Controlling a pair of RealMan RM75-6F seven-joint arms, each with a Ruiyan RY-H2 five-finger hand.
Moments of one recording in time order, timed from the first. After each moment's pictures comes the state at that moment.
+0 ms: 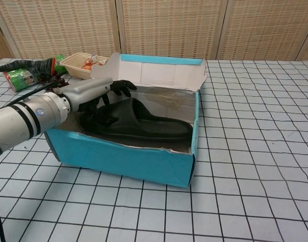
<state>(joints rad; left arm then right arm) -0.80 -1.72 -0.20 -1.28 1.18 0.93 0.19 0.12 -1.09 -0.04 -1.64 -1.69 1.44 0.05</state>
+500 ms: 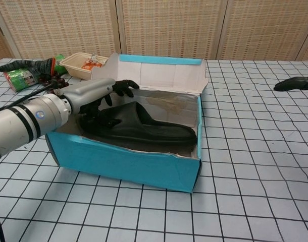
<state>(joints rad) -0.79 -1.71 -0.20 -1.33 1.17 0.96 0.23 0.34 -1.13 -0.02 -1.68 -1.78 1.18 0.02</state>
